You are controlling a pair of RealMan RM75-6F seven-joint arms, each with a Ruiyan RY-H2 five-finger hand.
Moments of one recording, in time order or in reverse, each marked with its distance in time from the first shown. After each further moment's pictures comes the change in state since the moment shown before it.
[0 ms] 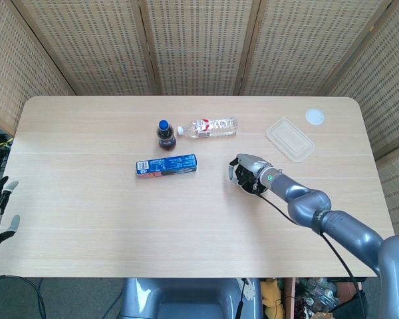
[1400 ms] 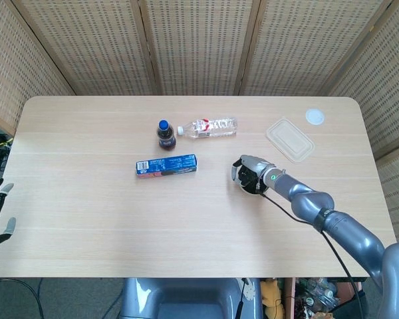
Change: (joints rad) left arm 0.019 0.011 0.005 -0.014 -0.001 0.016 0.007; right arm -0.074 -0.052 0.153 0.072 0.157 -0.113 -0.291
